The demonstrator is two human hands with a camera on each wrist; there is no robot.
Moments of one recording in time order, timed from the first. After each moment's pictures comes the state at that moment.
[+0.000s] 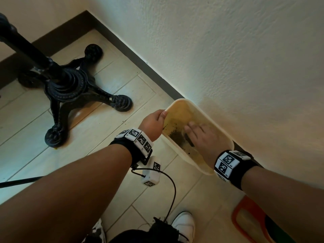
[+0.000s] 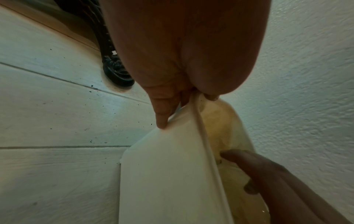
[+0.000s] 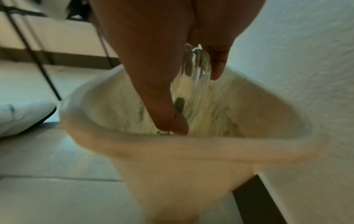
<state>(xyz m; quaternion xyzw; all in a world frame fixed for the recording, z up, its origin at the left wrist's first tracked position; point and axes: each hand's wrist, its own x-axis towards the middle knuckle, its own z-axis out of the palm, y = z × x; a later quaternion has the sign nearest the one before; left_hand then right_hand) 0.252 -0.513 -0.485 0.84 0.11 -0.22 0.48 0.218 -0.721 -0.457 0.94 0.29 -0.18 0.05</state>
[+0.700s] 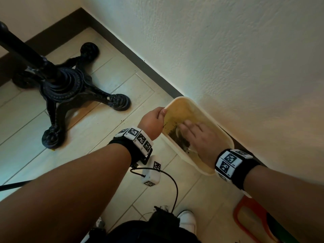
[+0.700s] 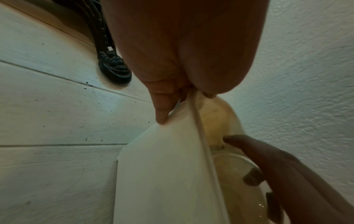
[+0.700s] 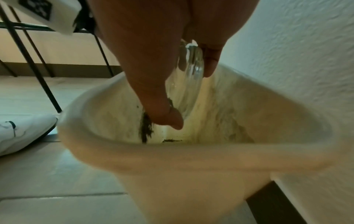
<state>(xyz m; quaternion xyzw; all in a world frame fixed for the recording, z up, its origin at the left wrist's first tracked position) 0.256 -0.514 -0.491 0.86 0.10 -0.20 0.47 0.216 -0.715 -0.456 0.92 0.32 -0.23 0.01</state>
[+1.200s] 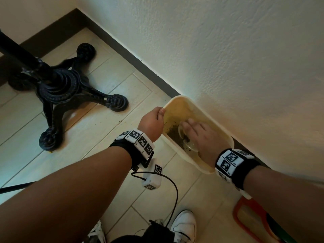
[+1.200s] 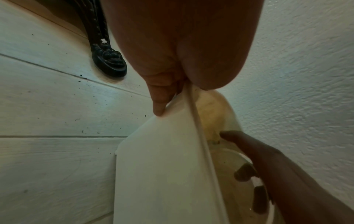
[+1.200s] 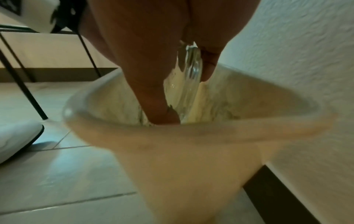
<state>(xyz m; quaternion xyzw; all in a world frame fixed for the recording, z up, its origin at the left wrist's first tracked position) 0.253 -0.525 -0.491 0.87 0.11 -0.17 0.45 0.217 -0.724 -0.459 0.93 0.28 -0.25 -0.04</state>
